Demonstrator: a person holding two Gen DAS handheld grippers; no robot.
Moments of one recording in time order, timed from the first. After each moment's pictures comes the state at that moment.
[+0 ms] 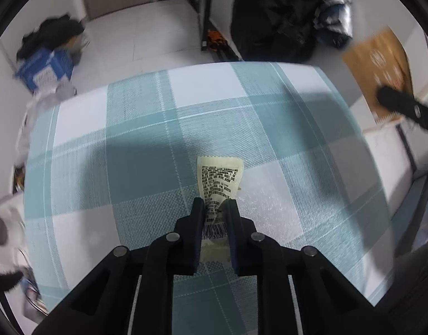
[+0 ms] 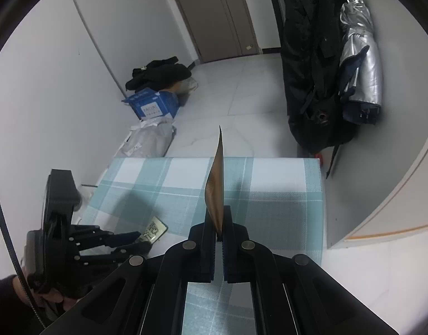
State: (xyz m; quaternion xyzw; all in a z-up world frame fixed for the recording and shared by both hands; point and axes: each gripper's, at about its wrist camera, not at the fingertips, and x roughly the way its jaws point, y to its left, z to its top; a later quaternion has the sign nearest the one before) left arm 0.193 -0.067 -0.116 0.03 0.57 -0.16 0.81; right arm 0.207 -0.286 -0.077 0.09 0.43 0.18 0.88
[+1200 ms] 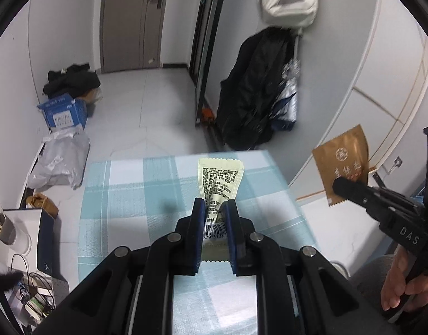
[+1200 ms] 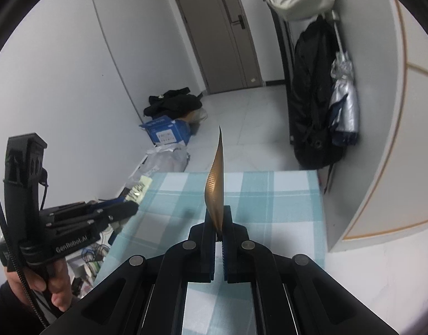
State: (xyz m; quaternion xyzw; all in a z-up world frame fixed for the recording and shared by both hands) left arm 0.102 -0.058 0.013 -0.03 0.39 -0.19 0.90; right arm 0.090 -0.268 0.009 0.09 0.35 0.17 0.92
